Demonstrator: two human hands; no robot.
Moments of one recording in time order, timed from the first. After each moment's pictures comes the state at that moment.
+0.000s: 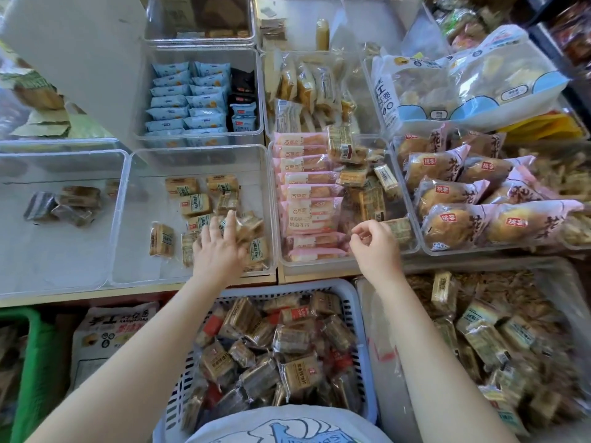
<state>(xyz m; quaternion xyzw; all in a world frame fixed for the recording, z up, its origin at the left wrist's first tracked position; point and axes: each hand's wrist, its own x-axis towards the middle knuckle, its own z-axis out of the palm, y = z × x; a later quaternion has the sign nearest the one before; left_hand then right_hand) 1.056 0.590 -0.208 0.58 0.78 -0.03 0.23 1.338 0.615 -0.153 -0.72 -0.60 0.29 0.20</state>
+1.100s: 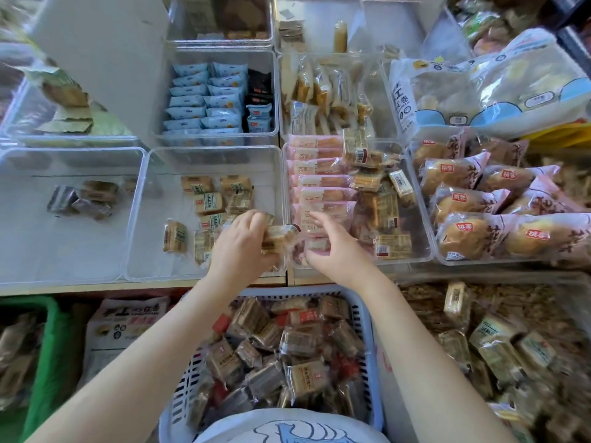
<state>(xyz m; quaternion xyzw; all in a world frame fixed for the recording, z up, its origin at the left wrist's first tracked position) 1.074 0.583 -0.157 0.72 0.67 0.16 0.12 1.283 0.615 -0.123 -0.55 -0.68 0.48 0.09</state>
